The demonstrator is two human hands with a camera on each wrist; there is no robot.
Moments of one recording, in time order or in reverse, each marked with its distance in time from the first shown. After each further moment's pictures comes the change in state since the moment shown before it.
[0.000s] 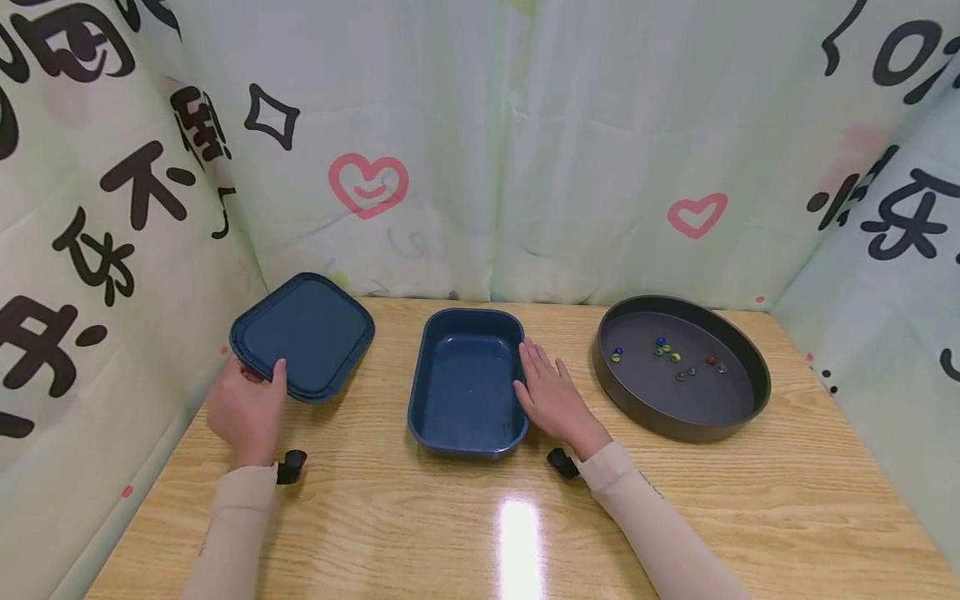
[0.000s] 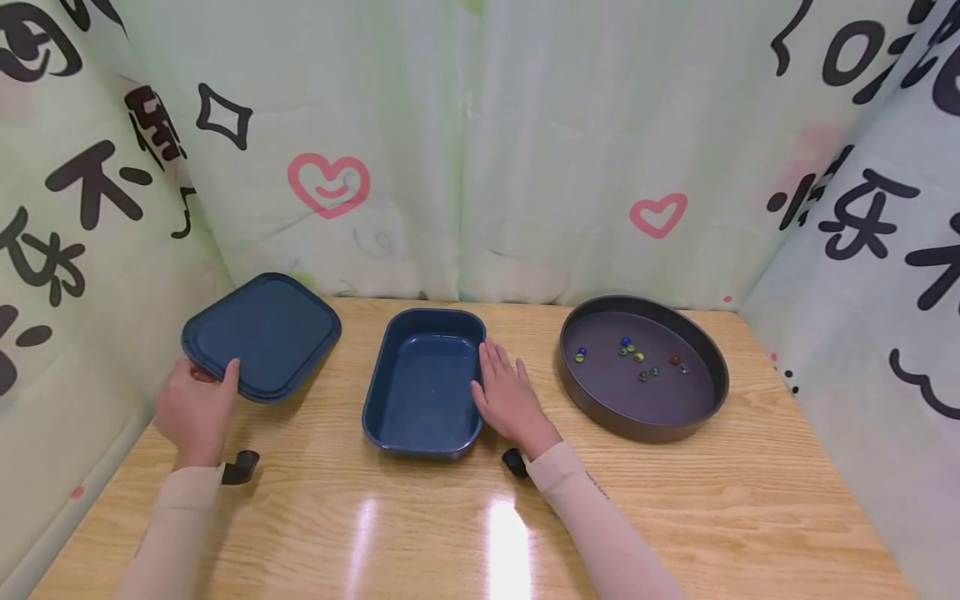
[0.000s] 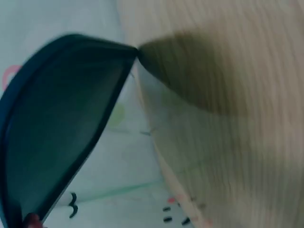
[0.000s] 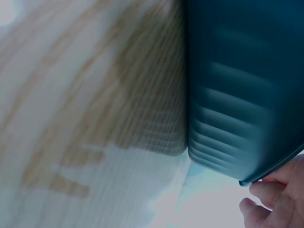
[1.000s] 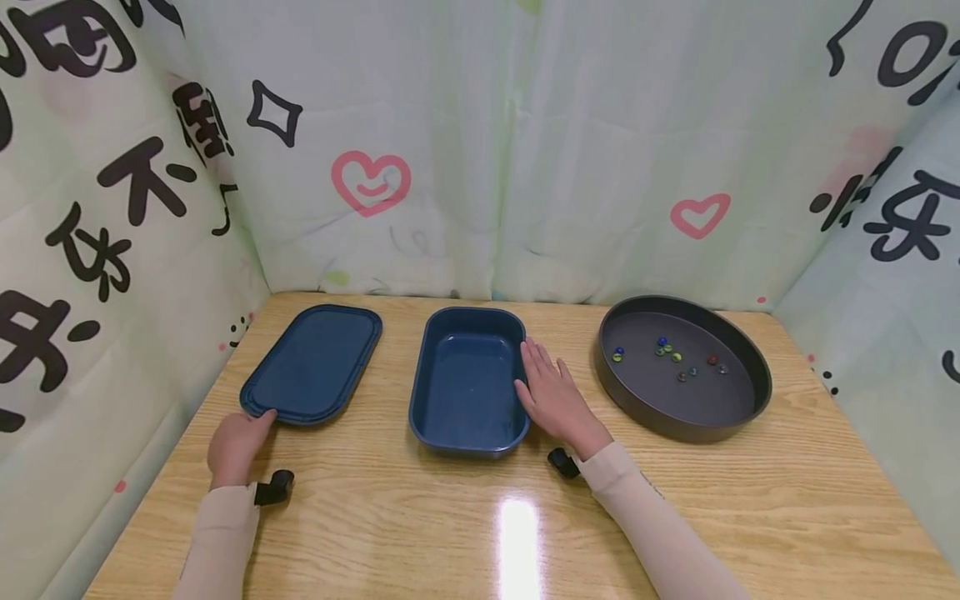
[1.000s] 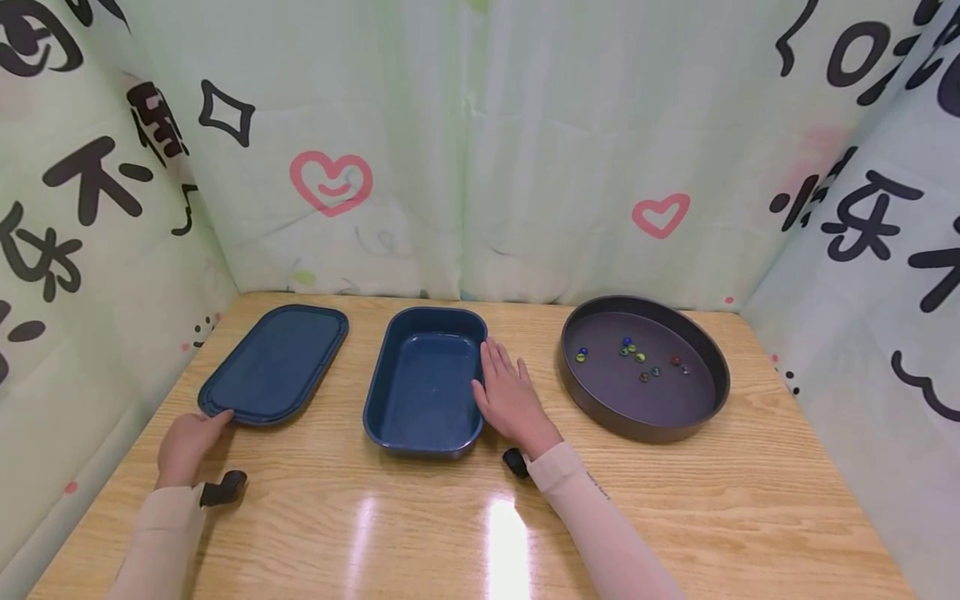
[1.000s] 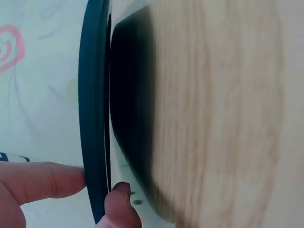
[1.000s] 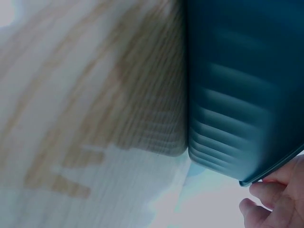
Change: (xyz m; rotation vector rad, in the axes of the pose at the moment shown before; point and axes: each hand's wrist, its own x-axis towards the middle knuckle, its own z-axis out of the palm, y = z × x) left_hand 0.002 -0.056 -0.014 0.167 -0.732 -0.218; right_hand -0.001 0.000 0.000 0.004 0.001 0.002
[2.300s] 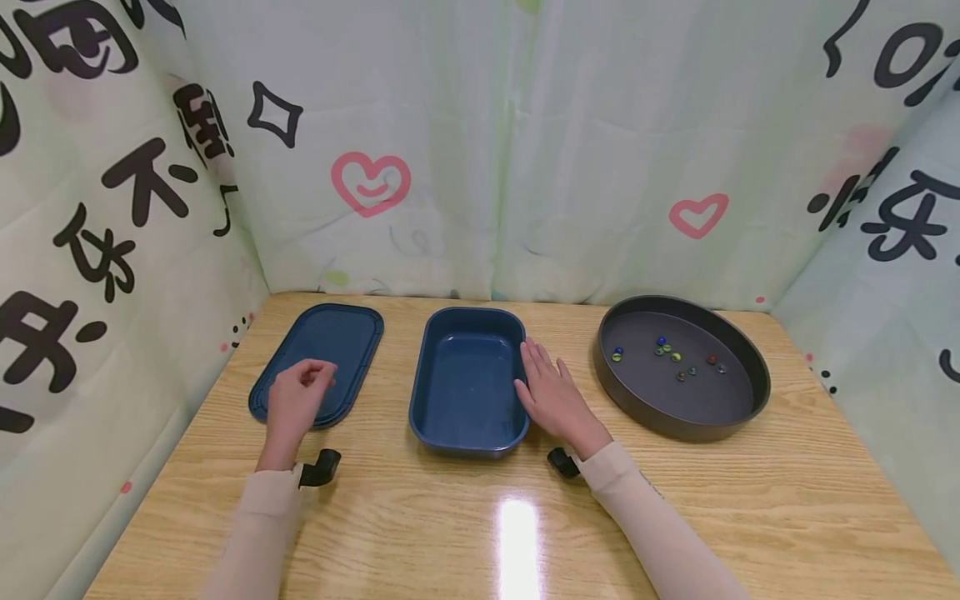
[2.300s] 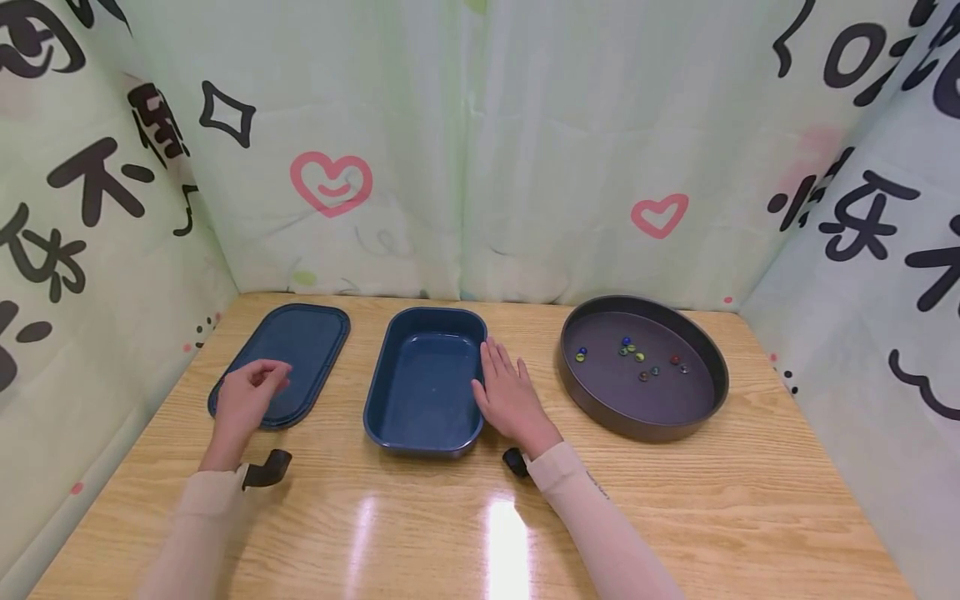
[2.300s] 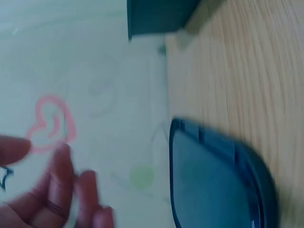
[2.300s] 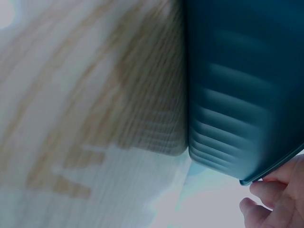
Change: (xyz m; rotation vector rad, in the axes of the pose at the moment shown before) left_hand -0.021 0.079 0.017 -0.307 0.077 0.383; right_hand -0.001 -0.001 0.000 0.001 -0.001 0.007
